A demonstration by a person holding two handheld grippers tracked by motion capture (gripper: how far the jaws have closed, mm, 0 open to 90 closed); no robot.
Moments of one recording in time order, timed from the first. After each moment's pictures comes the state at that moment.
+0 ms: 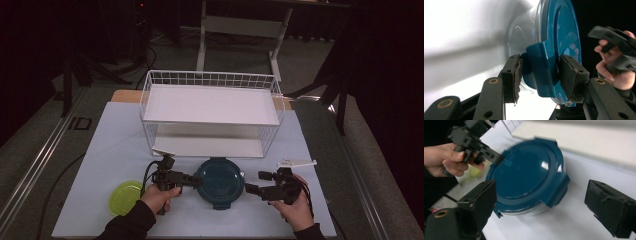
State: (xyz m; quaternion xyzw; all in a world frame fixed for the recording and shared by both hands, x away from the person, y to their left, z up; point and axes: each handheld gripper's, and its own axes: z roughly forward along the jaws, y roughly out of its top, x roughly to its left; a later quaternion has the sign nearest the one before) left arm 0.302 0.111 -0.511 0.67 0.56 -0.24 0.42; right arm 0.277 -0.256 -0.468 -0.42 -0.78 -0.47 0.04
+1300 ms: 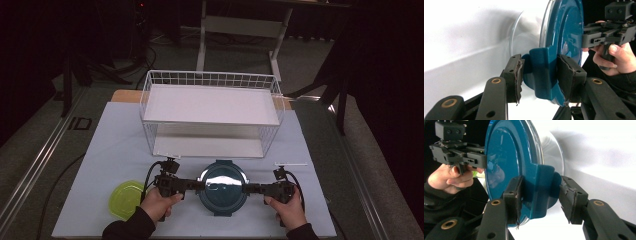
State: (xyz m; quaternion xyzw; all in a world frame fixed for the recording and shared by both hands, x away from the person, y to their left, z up) left arm 0.279 0.099 -0.491 0.72 0.51 -0.17 0.43; right arm 0.289 -0.259 -0.503 -0.51 -0.71 -0.45 0.19
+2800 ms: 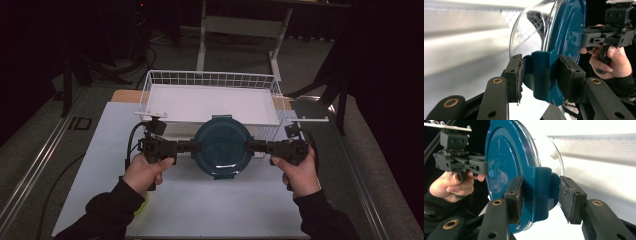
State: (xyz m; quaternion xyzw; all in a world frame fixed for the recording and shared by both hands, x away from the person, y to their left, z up) left arm 0.304 0.123 -0.351 0.70 0.48 -0.11 0.51; right arm 0.321 -0.236 -0.348 -0.45 -0.73 -0.51 0.10
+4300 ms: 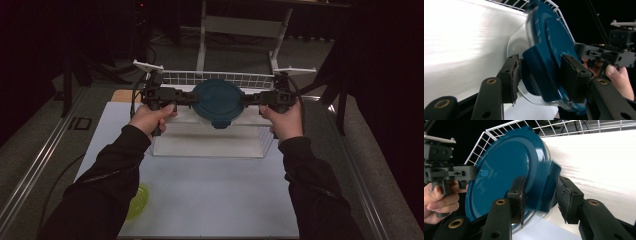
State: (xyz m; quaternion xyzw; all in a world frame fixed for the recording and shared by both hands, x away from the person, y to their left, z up) left arm 0.418 0.144 -0.333 0.65 0.53 -0.15 0.53; right arm 0.417 -0.204 -0.299 -0.53 -0.71 -0.46 0.04
